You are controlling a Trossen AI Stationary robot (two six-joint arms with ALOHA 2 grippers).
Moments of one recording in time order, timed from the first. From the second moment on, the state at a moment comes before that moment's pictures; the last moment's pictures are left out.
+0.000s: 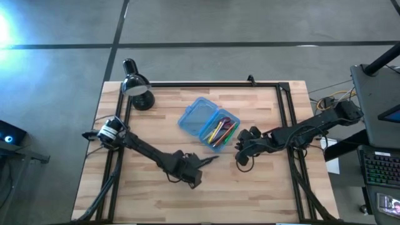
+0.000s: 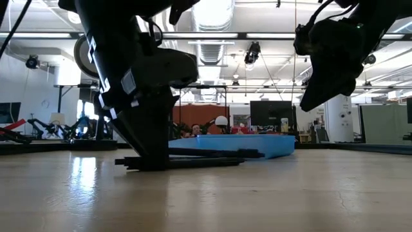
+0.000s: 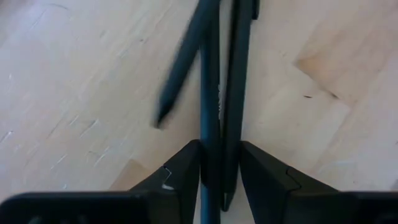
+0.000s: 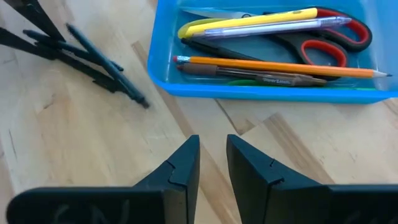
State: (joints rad) left arm -0.39 1.97 1.26 -0.56 -0.25 -1.00; right arm 0.29 1.29 0.70 -0.41 0.36 0.81
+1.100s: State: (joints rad) left arm -0.39 1.89 1.27 -0.66 -0.28 -0.97; right arm 0.29 1.29 0.70 -0.41 0.34 0.81
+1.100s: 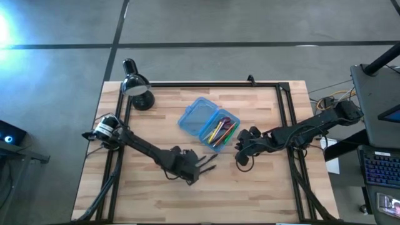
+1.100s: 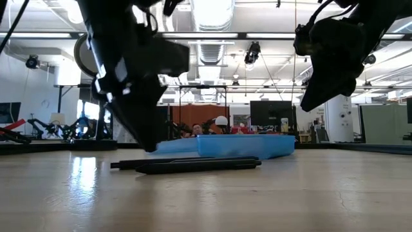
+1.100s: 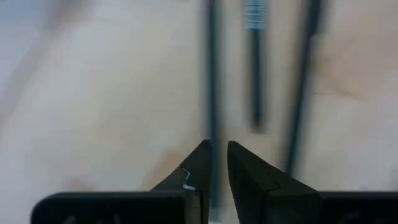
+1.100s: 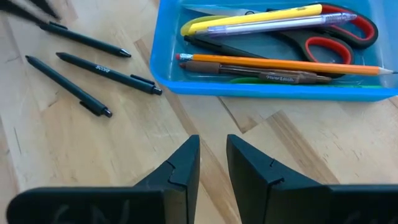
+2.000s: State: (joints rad) left arm -0.35 1.88 1.27 -0.64 -0.19 -0.88; right arm 0.29 1.29 0.70 -0.41 0.34 0.81
